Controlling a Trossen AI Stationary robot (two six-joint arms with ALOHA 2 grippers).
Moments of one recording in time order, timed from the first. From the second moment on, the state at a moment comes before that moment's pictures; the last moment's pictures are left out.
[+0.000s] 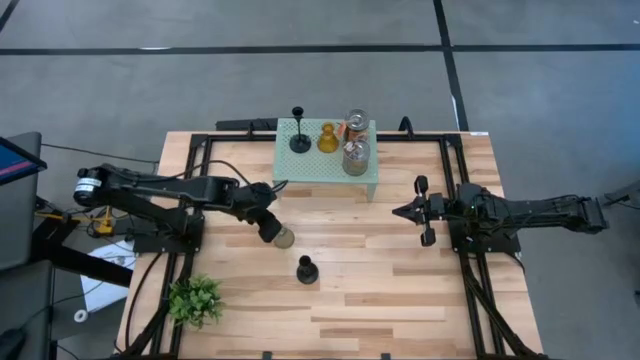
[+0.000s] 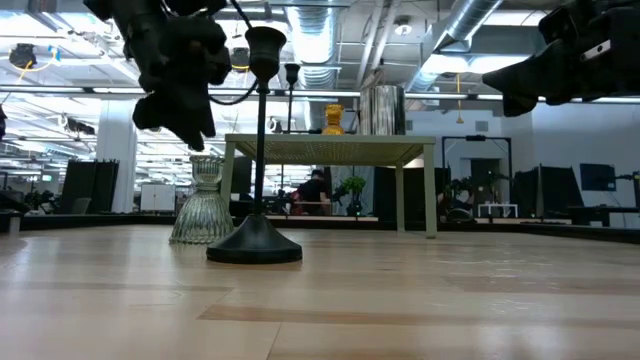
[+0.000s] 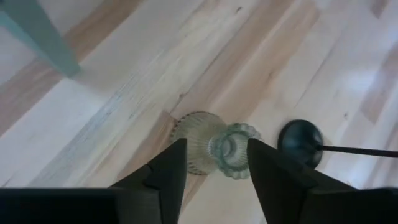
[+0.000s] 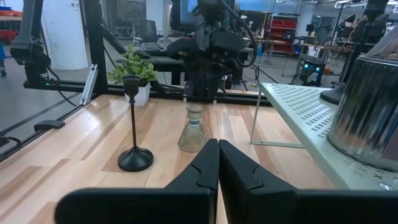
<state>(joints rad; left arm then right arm) -0.01 1.07 0.82 -0.60 -0.06 -0.65 -0.08 0.40 0.10 0.26 -0.10 -0.08</state>
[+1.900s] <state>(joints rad) 0.05 1.03 1.07 -0.57 -0.01 -0.56 -0.08 0.40 0.10 0.27 -0.10 -0.08</state>
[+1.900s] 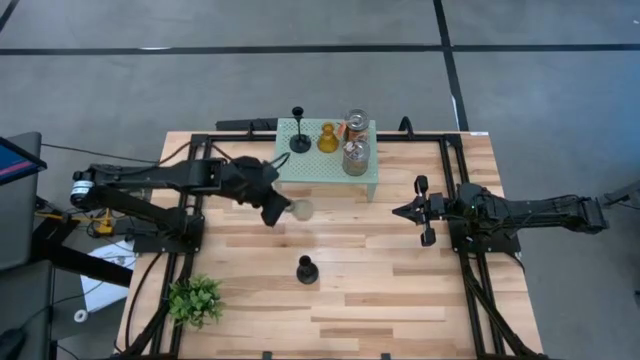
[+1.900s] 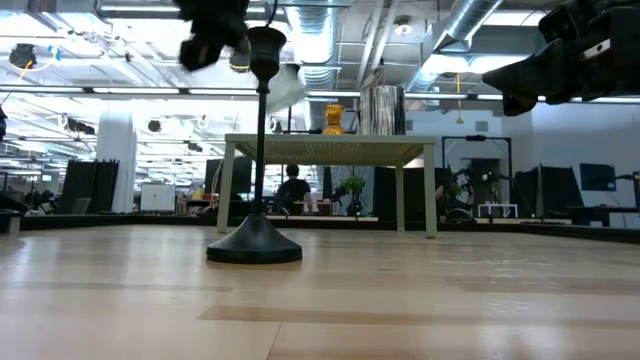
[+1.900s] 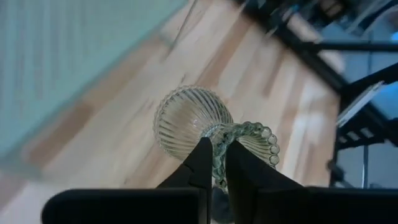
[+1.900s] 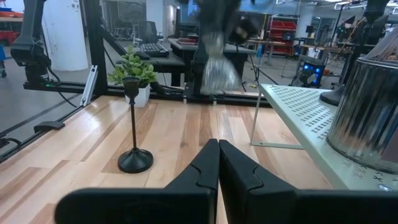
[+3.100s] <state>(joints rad) 0.42 1.52 1.68 -0.89 0.22 -0.19 -0.08 0.40 0.10 0.27 -0.05 -0.08</state>
